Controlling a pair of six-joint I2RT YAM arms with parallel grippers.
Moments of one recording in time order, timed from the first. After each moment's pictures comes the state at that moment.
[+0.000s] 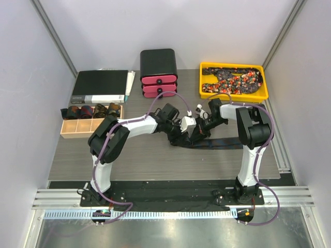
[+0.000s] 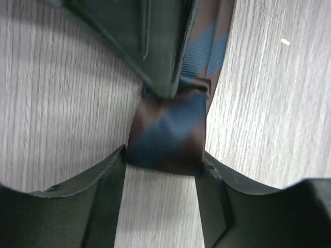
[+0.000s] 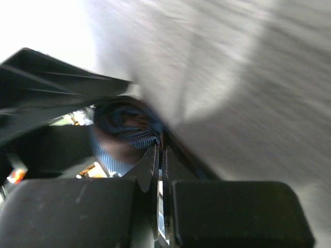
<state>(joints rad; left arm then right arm) -0.75 2.00 1.28 -0.27 0.55 0.45 0.20 2.02 1.17 -0.61 -0.88 0.15</state>
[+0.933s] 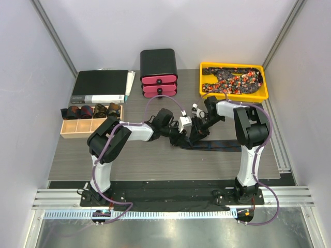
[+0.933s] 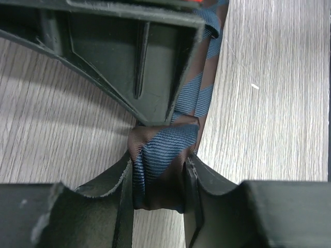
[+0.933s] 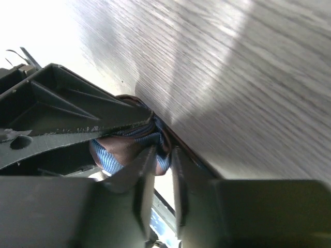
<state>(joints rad) -0.74 1.99 1.06 0.22 0.69 0.20 0.24 2.04 1.25 -0.74 -0.79 0.06</state>
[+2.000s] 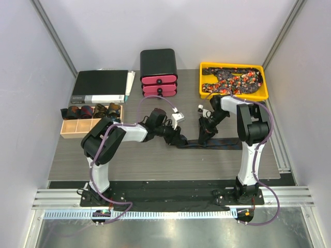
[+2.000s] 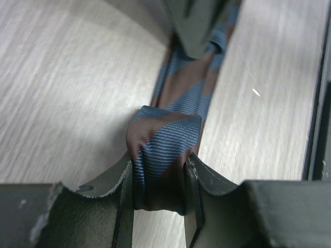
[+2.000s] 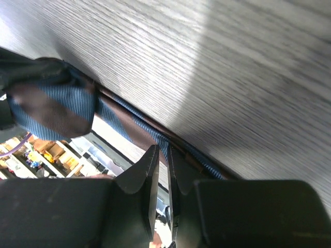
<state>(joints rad) -0.68 1.93 0.97 0.29 0.66 -0.02 0.17 2.10 1.36 -1.00 -0.63 -0.06</state>
